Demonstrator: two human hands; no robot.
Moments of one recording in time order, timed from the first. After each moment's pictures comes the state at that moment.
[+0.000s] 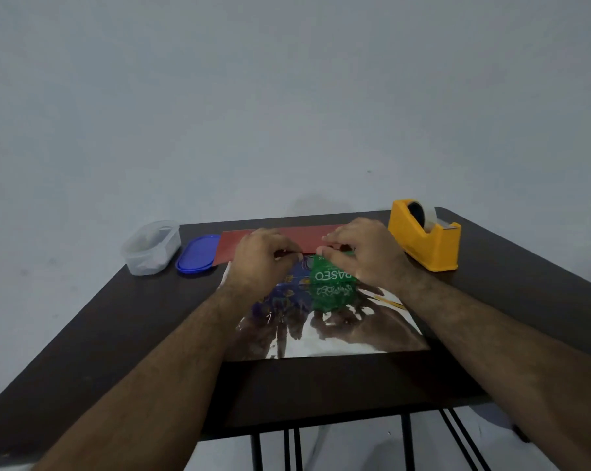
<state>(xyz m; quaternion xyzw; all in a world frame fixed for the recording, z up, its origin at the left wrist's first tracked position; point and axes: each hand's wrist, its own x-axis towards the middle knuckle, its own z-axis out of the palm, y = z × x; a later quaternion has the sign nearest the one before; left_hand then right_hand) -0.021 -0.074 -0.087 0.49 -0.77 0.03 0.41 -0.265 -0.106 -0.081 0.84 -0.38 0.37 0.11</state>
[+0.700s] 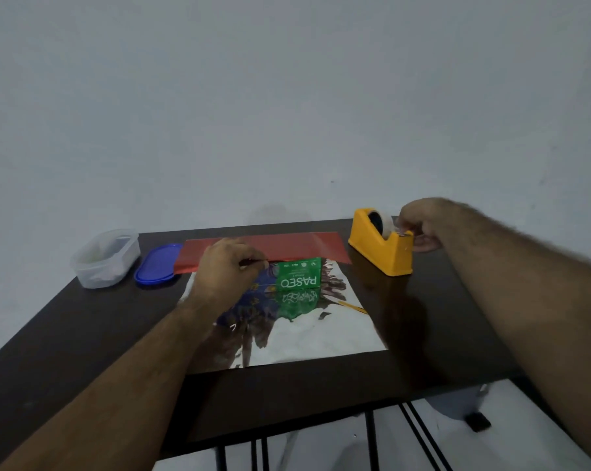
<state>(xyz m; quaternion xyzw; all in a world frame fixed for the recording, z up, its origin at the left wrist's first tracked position) -0.021 -0.069 -0.089 0.47 -0.77 0.05 0.44 -0.402 -0.147 -0.003 0.39 -0.81 0.32 -0.31</state>
